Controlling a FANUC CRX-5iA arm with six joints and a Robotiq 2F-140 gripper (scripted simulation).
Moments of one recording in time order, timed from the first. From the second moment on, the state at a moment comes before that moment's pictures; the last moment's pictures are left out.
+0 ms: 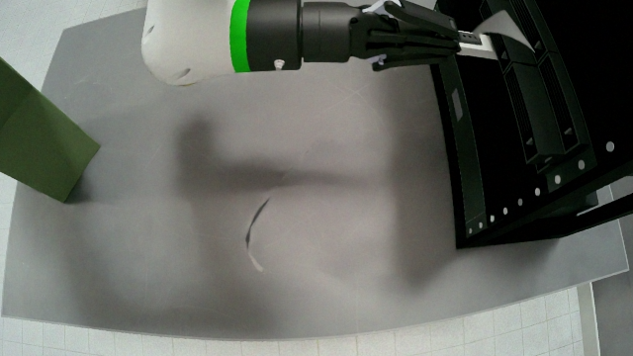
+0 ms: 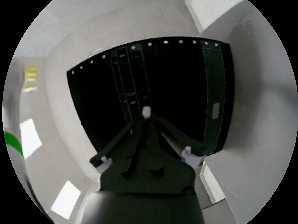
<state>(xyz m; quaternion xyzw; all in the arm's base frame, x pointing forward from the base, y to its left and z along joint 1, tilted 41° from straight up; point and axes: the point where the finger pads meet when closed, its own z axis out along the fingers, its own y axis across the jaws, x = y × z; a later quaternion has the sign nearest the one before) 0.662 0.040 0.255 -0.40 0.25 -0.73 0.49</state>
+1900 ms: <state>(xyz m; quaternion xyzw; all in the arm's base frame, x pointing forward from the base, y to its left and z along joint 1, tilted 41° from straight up) 0.670 0.040 0.261 -0.40 0.25 -0.73 0.49</state>
